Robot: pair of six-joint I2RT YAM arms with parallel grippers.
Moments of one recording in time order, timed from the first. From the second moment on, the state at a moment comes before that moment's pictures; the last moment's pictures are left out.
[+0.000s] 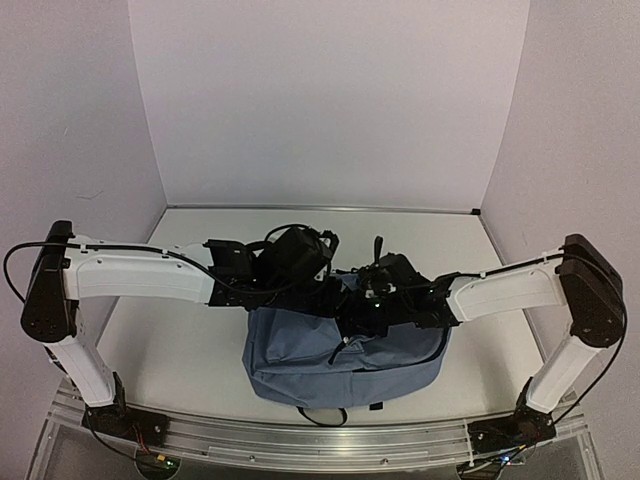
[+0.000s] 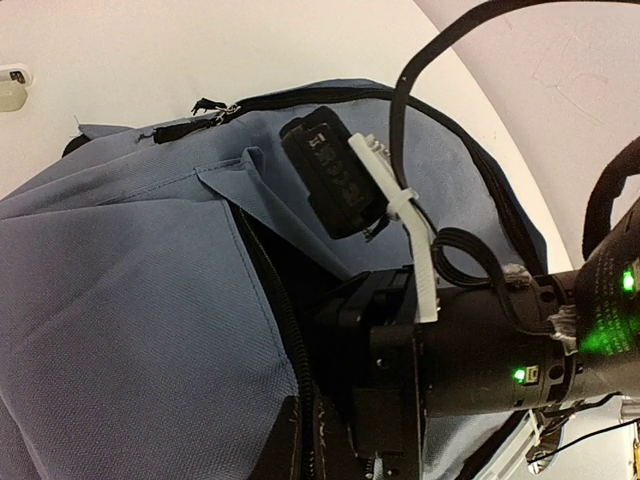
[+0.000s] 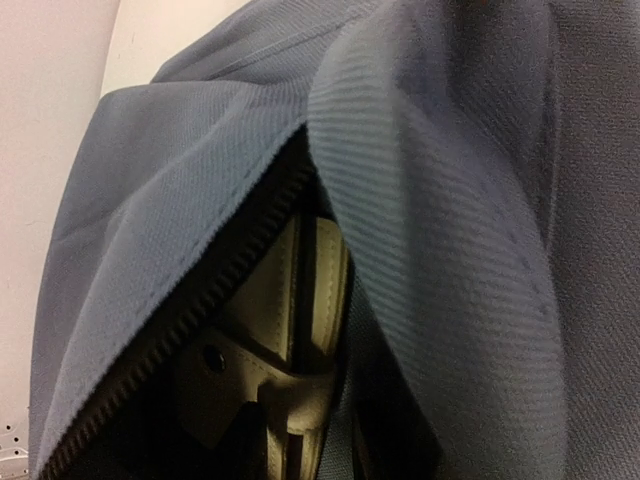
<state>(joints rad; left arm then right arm) -1.19 1.71 1.34 -0.36 -0.20 -0.72 0.92 1.69 0.91 0.04 -0.12 1.04</state>
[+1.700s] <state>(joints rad) -0.40 1.98 1.44 -0.27 0.29 -0.59 0.85 1.20 0.89 -0.36 0.21 0.96</state>
